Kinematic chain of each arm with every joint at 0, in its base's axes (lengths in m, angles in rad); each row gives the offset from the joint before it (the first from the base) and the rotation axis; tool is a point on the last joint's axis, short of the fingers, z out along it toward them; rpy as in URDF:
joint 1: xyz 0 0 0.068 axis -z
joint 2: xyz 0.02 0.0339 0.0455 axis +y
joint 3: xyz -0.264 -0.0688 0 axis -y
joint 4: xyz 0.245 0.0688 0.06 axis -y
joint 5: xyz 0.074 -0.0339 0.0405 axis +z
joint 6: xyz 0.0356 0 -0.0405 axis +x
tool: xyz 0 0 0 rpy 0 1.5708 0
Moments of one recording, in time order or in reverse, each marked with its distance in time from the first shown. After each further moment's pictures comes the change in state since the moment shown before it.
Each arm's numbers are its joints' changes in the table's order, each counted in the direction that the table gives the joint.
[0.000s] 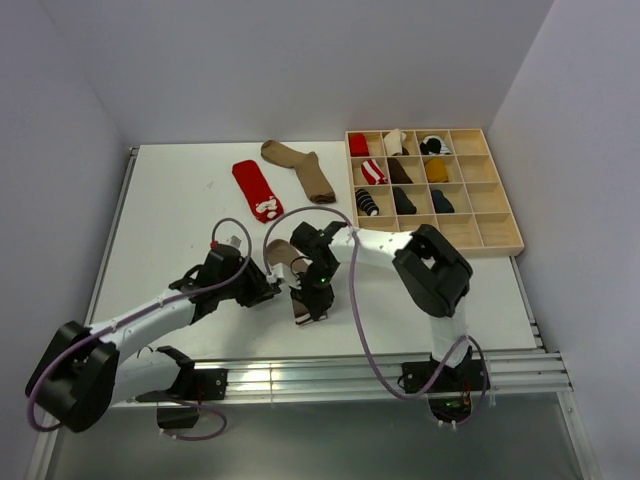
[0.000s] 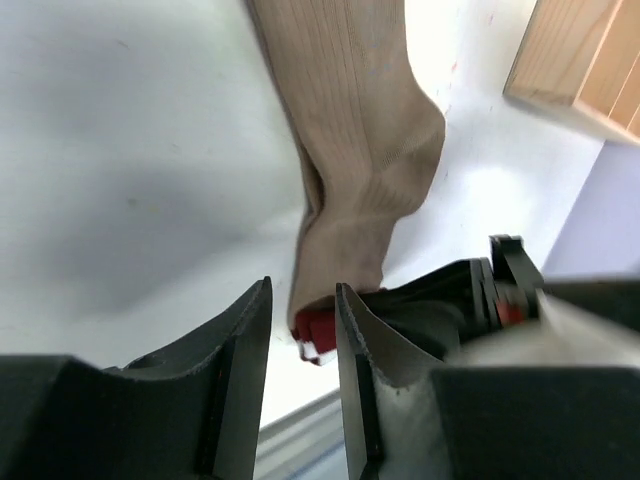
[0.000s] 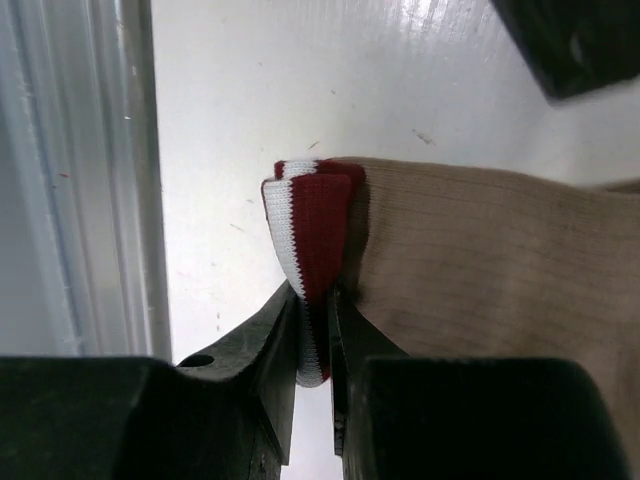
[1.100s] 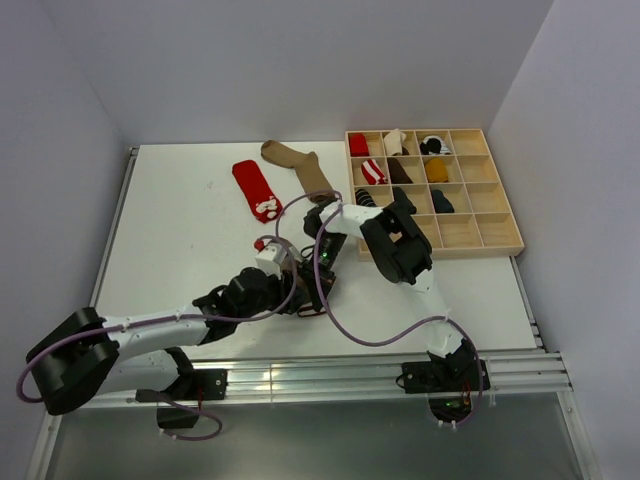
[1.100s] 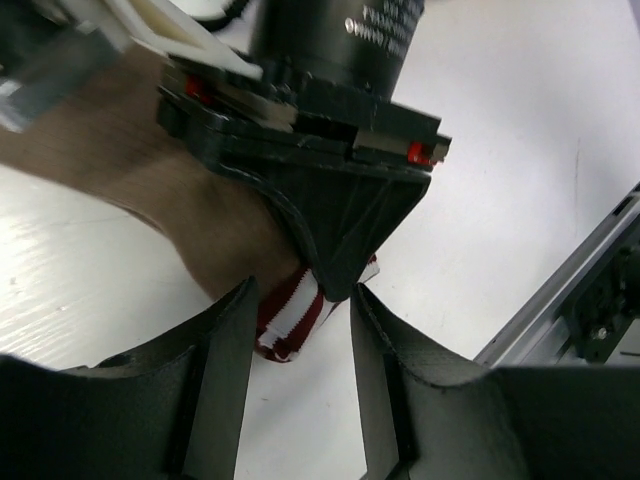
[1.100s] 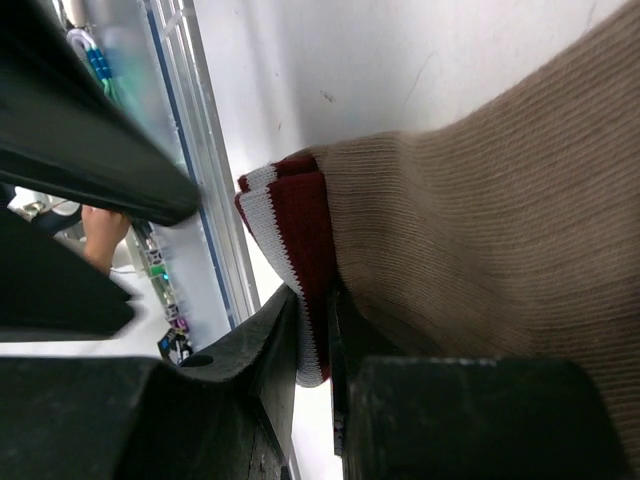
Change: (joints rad) left arm 0.372 0.000 -0.080 0.407 0.290 0.441; right arm 0.189 0.443 0.416 -0.510 0.298 -0.032
